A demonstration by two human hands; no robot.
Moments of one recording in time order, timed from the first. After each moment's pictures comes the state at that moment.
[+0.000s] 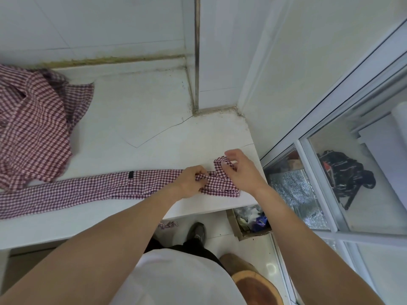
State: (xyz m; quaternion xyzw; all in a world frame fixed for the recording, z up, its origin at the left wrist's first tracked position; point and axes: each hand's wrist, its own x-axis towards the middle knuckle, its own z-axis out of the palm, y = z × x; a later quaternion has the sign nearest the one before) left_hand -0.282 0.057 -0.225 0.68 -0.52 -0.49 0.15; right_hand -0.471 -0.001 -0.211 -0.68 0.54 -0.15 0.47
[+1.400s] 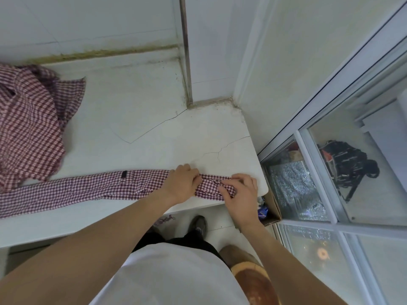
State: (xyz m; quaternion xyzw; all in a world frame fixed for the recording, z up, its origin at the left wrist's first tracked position) left_hand -0.280 0.072 -0.238 0.67 -0.68 -0.29 -0.02; right_hand -0.487 0.084 -0.257 -0.69 0.62 -0.26 0.28
